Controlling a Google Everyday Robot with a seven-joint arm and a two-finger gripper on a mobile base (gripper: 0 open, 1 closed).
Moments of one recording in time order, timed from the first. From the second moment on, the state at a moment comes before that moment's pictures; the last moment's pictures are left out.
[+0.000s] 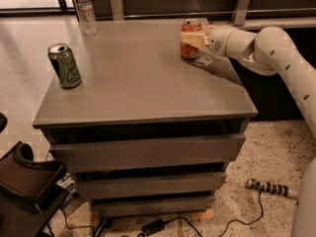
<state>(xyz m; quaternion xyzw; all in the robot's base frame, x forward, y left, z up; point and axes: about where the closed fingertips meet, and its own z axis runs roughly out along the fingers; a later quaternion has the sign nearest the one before) 0.819 -0.135 0.894 -0.28 0.69 0.26 0.62</state>
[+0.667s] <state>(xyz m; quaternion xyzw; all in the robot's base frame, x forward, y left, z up) 0.772 -0.123 0.946 -0.32 0.68 0.22 0.62</state>
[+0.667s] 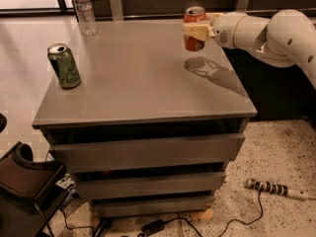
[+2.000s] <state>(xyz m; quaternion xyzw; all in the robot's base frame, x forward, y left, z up) 0.616 0.064 0.961 -0.49 0.57 0.35 0.57</state>
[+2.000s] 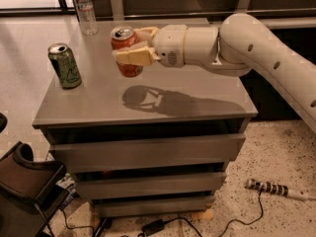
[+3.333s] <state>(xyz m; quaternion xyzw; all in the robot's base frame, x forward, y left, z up) 0.617 0.131 0.950 -0.46 0.55 0.47 0.52</state>
